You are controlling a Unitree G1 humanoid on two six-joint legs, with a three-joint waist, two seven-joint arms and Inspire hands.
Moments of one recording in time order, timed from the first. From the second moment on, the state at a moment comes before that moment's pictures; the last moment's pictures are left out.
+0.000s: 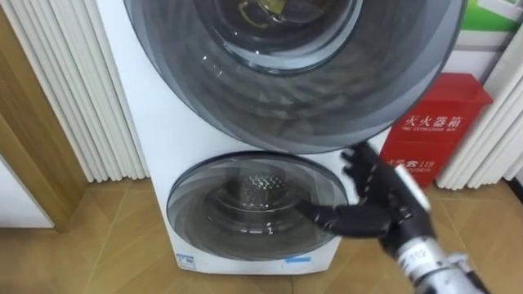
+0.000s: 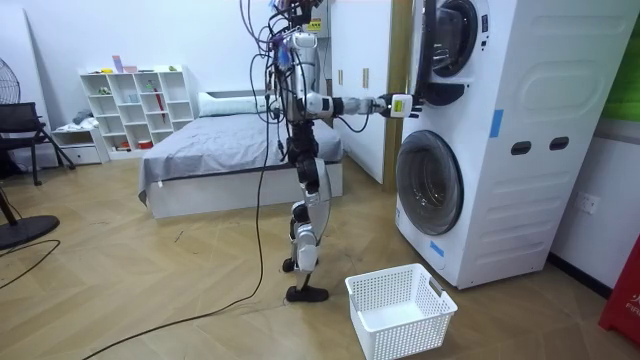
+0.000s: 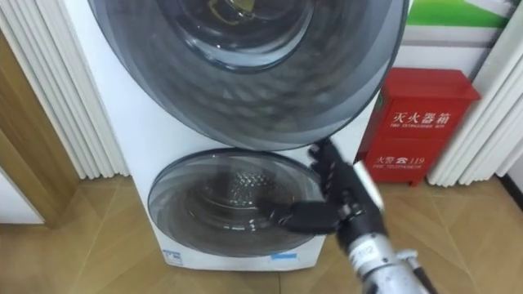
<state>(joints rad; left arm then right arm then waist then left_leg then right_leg) 0.19 0.24 -0.04 1.06 -0.04 0.04 0.09 0.06 -0.32 0.17 -0.10 0.32 0.02 0.02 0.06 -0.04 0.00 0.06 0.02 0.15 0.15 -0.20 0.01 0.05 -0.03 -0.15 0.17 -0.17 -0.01</state>
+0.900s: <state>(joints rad) 0.18 0.22 -0.06 1.12 -0.10 -0.04 0.09 0.07 -0.32 0.17 -0.19 0.28 0.03 0.06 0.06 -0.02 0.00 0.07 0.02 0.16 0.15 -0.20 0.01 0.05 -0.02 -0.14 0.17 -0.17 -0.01</state>
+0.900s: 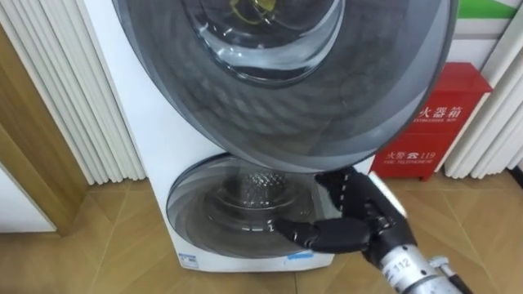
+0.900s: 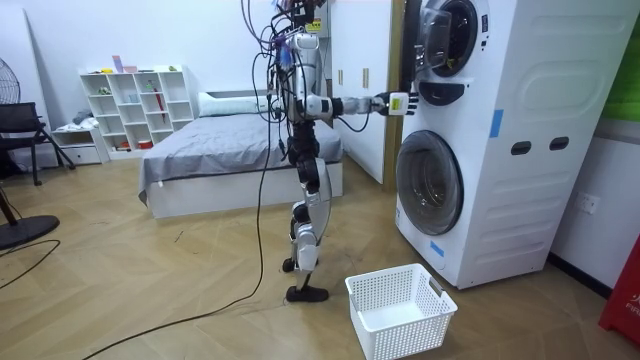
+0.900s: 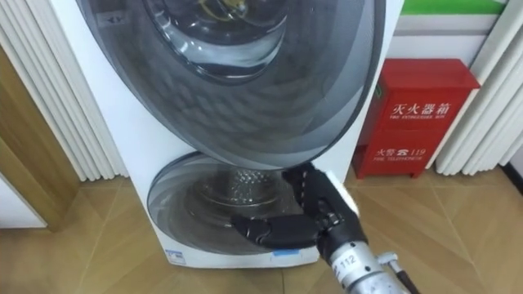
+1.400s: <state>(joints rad) 0.21 0.23 -0.04 1.12 -0.12 -0.04 0.08 0.06 -0.32 0.08 -0.30 0.31 -0.02 -0.01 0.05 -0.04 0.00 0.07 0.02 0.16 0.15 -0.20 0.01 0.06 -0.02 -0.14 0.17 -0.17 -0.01</state>
